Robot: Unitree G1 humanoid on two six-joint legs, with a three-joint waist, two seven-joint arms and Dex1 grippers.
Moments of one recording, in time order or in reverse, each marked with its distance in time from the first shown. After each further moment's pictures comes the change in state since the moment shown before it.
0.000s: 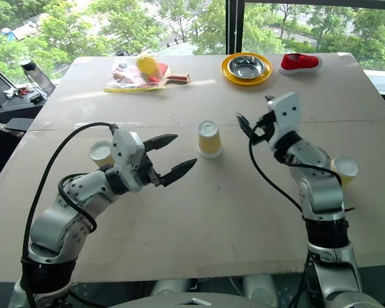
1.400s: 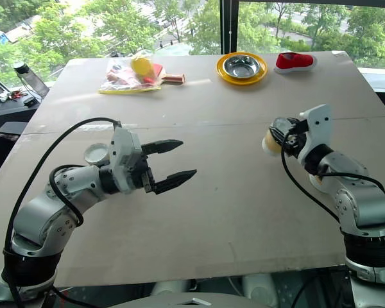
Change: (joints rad) left arm 0.106 0.123 0.085 -0.072 -0.114 0.069 -0.030; right arm -0.108 -0.159 0.103 0.039 0.296 0.245 0.060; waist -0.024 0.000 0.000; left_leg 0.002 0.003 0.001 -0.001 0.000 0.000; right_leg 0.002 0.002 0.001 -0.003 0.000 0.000
